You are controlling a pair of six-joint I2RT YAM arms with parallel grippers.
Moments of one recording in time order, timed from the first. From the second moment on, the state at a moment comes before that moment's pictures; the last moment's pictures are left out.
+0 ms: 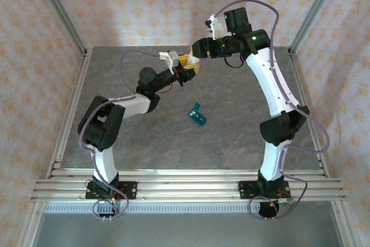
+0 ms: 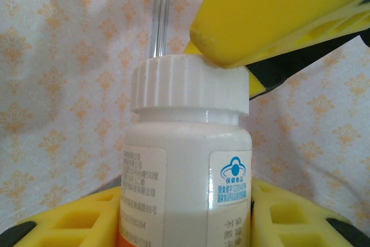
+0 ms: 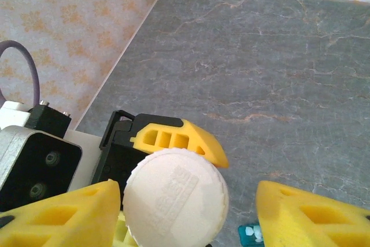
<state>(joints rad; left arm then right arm) -0.40 1.88 1.09 1.15 0.61 -0.31 0.39 1.92 2.28 -1.09 -0.54 0.17</state>
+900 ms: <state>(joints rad) -0.39 1.89 1.07 1.05 0.59 -0.33 0.47 1.89 2.14 -0.96 -0.26 0.46</state>
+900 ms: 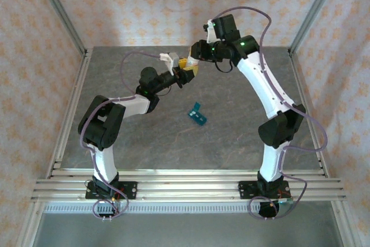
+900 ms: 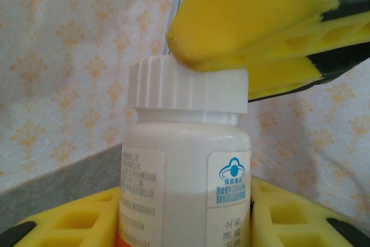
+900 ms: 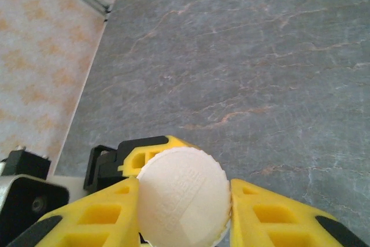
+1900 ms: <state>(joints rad) -0.42 1.85 1.05 1.15 0.58 -0.33 0.47 1.77 2.15 -0.92 -0.02 0.60</state>
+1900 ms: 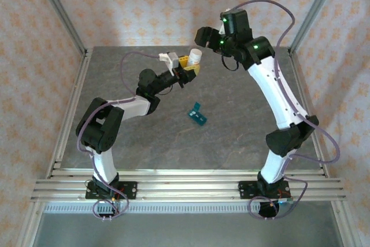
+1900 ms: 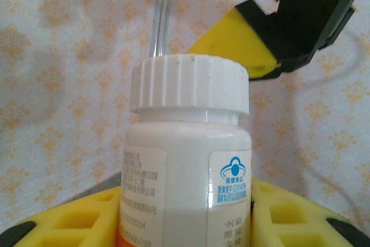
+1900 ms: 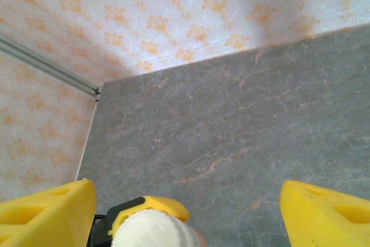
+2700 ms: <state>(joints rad) -0.46 1.90 1.04 1.15 0.52 -0.27 0.40 1.64 2.10 -0.82 -0.01 0.79</state>
